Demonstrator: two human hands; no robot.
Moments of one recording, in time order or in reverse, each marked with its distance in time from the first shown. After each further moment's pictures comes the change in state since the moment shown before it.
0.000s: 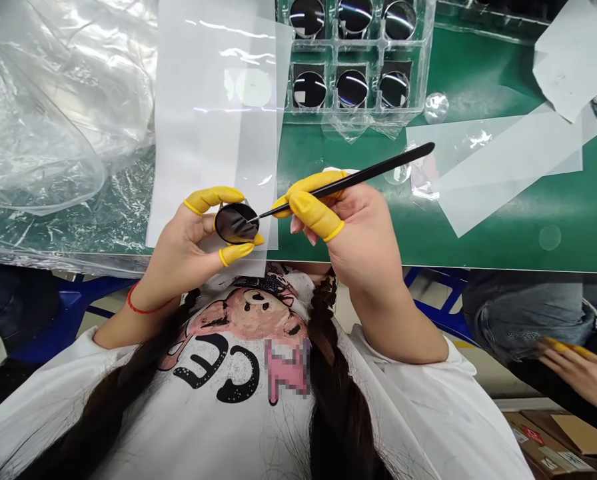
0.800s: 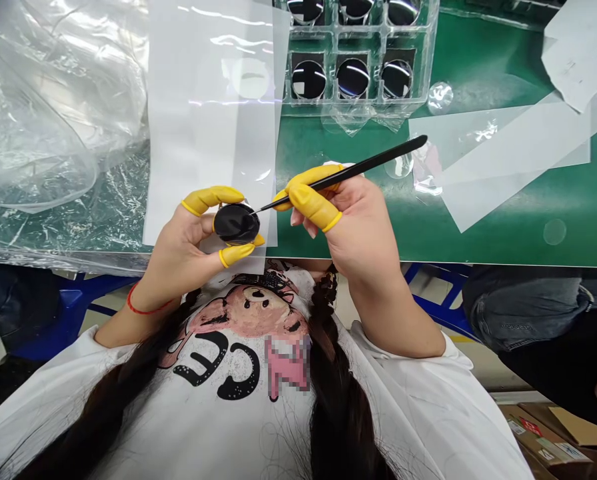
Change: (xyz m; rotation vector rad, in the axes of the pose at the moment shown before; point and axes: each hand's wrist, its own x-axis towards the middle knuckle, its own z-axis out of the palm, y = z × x) left_hand -0.006 0.002 0.004 0.088 0.037 0.009; right_hand 0.005 0.008 -0.005 -0.146 -0.010 0.028
